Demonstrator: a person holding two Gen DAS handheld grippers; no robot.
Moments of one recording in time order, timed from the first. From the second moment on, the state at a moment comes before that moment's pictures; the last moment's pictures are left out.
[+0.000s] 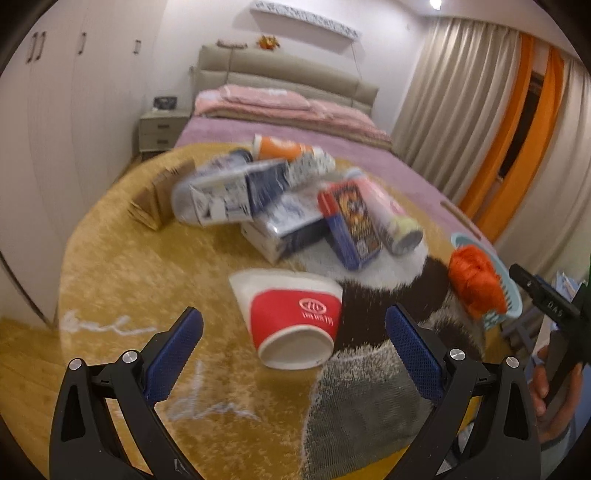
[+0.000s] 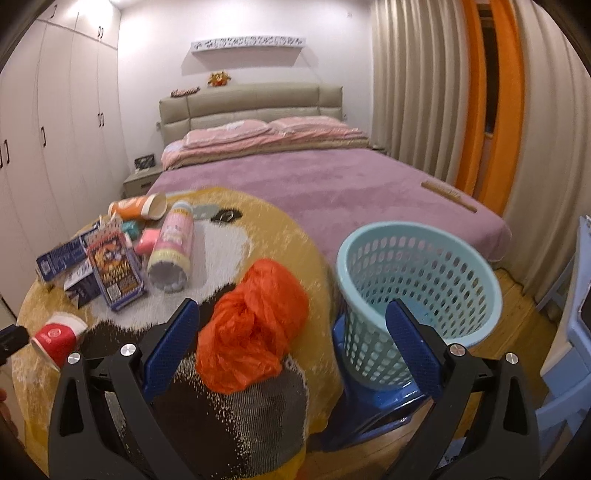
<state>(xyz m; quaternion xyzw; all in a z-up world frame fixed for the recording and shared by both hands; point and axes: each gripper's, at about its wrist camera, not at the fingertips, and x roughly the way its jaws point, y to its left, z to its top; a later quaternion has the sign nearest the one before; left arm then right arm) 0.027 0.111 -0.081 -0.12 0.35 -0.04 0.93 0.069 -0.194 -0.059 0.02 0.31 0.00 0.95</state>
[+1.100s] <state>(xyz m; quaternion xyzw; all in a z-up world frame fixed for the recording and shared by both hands) 0.053 0.080 -0.074 -0.08 0.34 -0.01 0.94 0.108 -0.180 -0.082 0.03 0.35 0.07 0.93</state>
